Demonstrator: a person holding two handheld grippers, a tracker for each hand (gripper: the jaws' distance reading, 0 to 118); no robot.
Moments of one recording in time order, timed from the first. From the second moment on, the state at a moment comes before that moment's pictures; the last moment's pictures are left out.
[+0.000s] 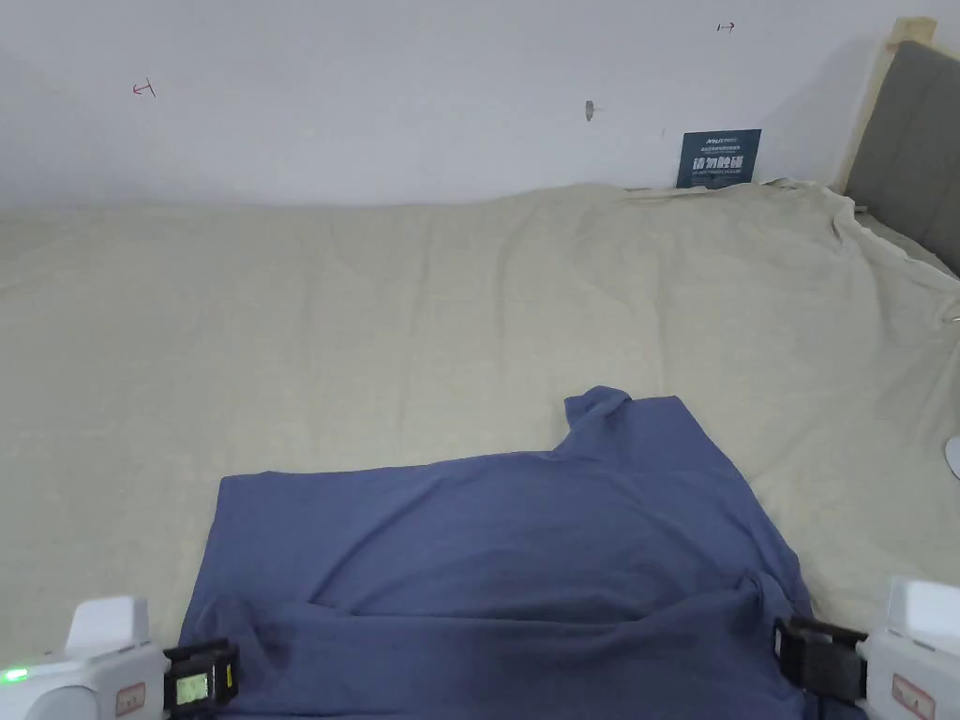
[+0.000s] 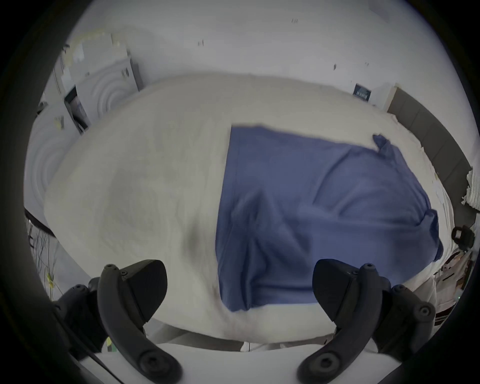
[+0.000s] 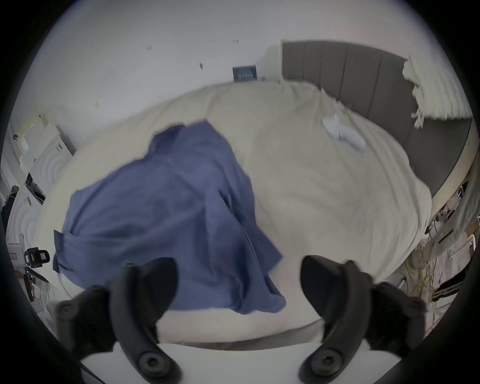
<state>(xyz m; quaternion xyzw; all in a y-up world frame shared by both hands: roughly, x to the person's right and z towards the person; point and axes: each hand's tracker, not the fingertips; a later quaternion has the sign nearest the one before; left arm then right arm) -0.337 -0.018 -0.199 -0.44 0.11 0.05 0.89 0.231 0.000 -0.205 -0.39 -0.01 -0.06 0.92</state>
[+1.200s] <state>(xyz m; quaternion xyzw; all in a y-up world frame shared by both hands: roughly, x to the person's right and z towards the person) -0.395 -0.048 -0.471 -0.48 0.10 0.08 0.86 0.166 0.064 -0.334 -0.26 0.01 -0.01 0.97</state>
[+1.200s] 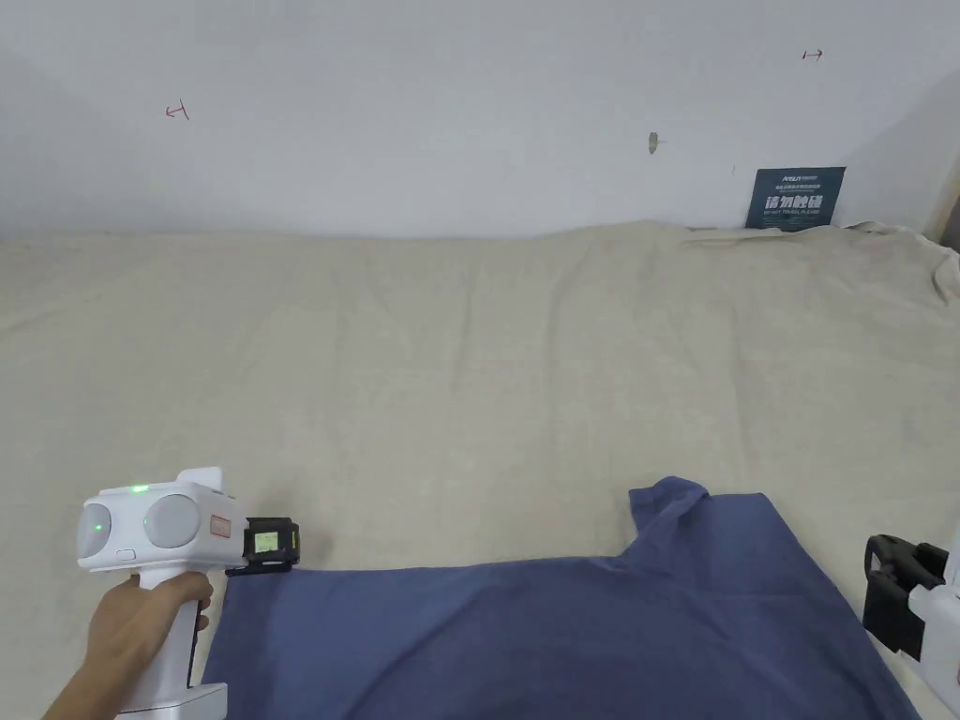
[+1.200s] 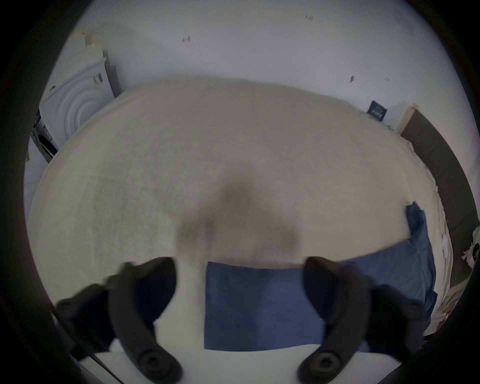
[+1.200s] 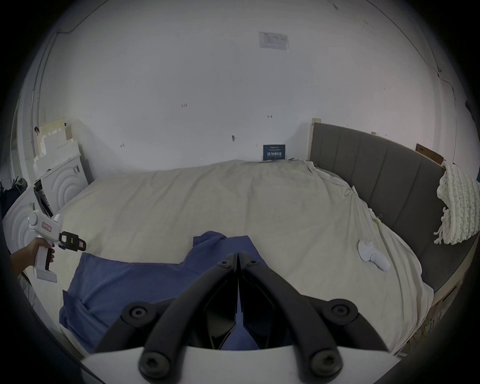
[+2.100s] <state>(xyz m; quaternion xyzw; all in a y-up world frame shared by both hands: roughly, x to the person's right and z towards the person) -0.372 -0.009 -0.415 -0.42 0.03 0.09 0.90 0.209 -0.029 -0.503 -0.43 0.01 -0.03 0.90</state>
